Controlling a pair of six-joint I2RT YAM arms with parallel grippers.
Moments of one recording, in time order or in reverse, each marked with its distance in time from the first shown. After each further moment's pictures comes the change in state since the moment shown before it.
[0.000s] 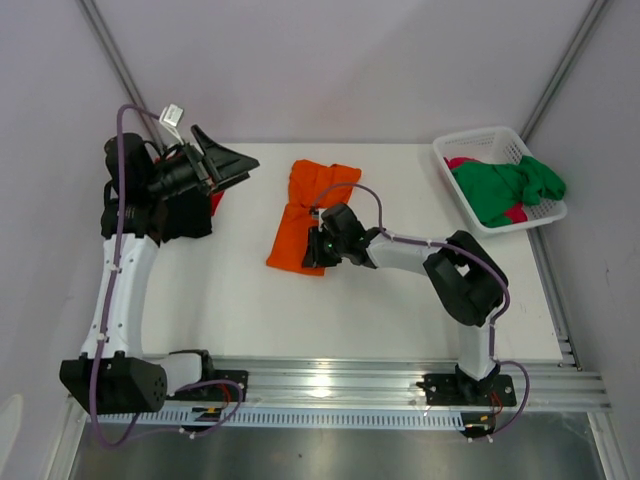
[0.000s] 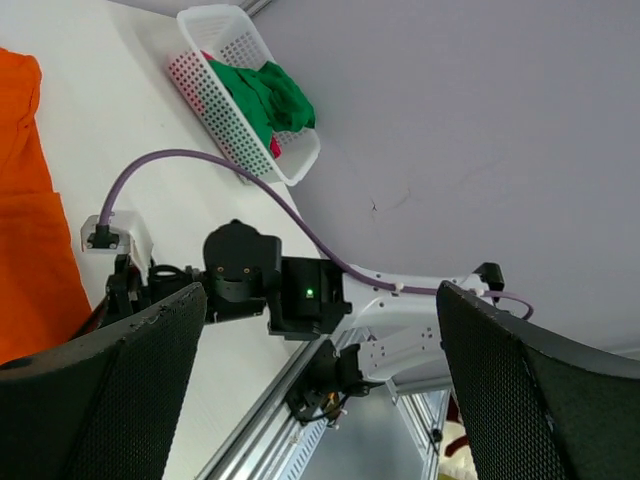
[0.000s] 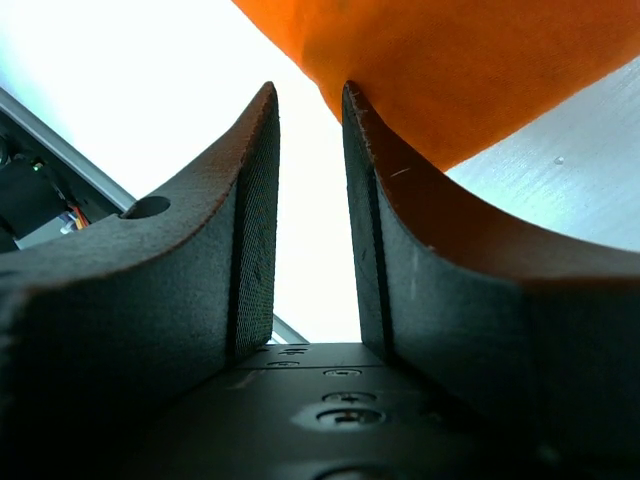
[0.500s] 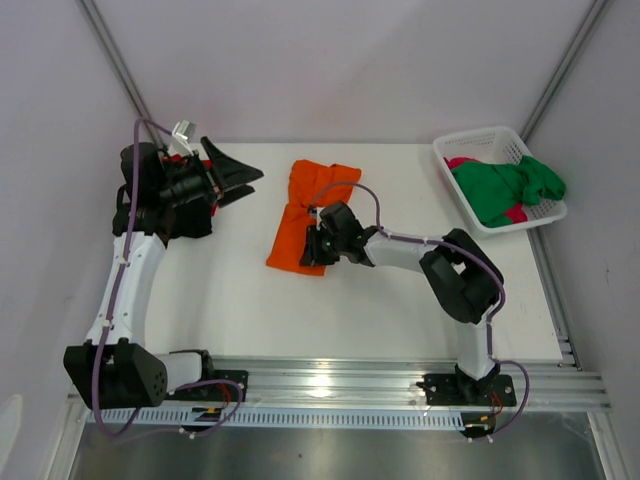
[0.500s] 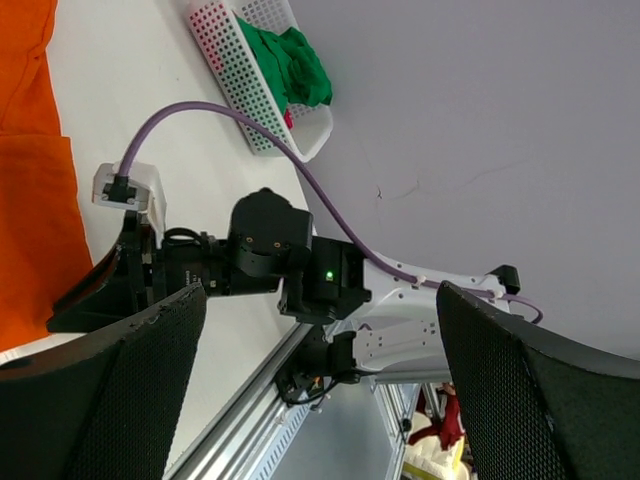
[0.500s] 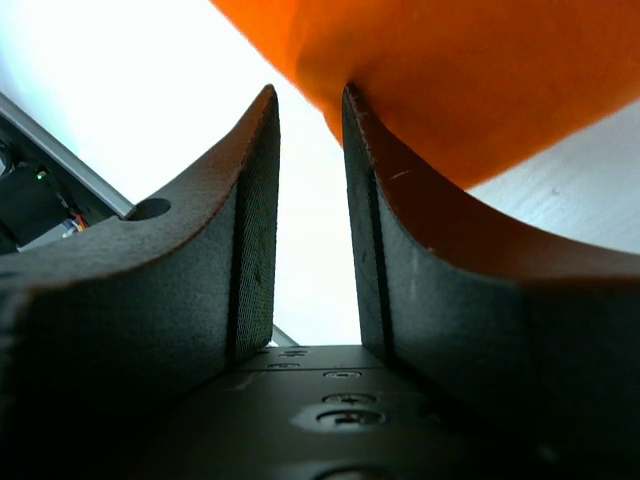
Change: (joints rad) left arm 0.007 0.033 -0.109 0.002 0.001 -0.011; right arm 0.000 0.021 0.016 0.018 -0.015 -0.003
